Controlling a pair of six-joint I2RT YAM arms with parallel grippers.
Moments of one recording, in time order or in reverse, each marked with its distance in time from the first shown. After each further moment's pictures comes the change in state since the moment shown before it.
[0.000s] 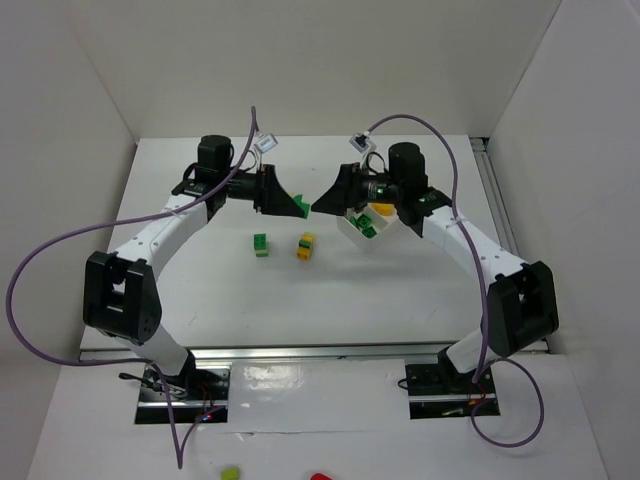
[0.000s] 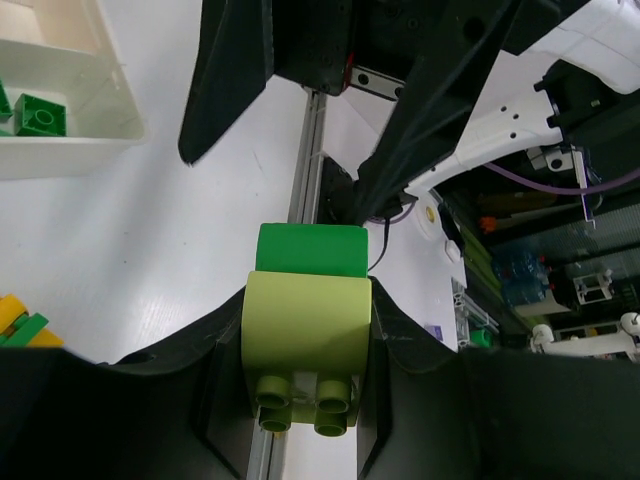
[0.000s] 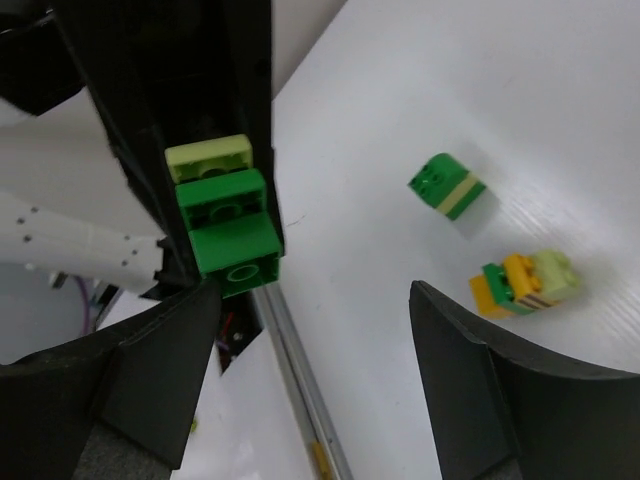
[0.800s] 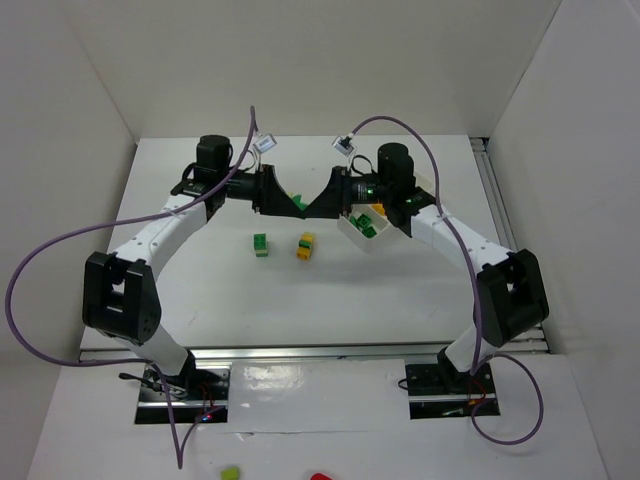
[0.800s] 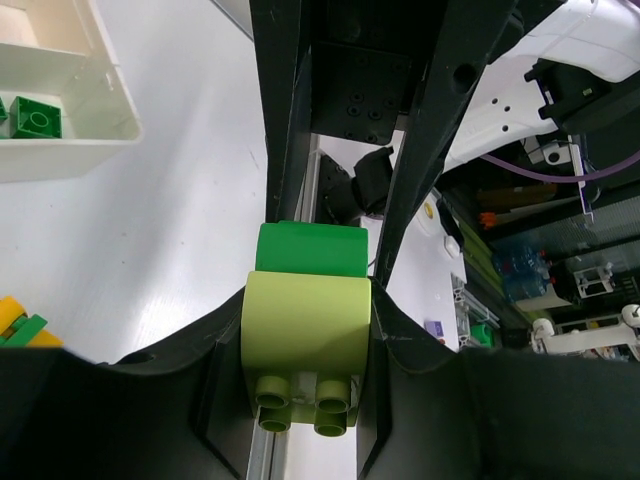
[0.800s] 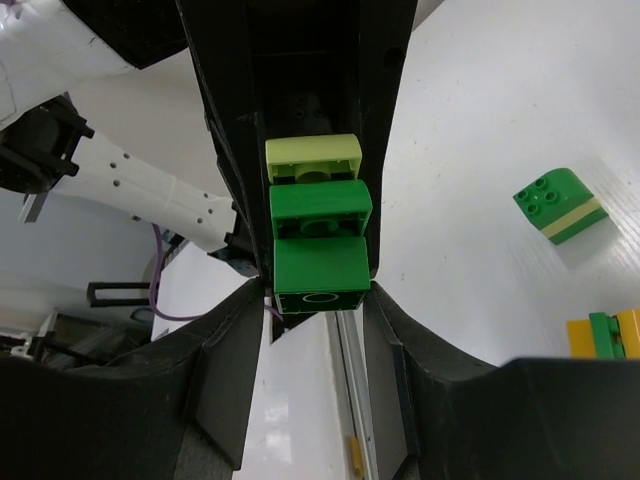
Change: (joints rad) left arm 0.000 -0.003 -0.002 0.005 0.023 0.008; right arm 0.056 0.074 0.003 0.198 -0.217 0.105
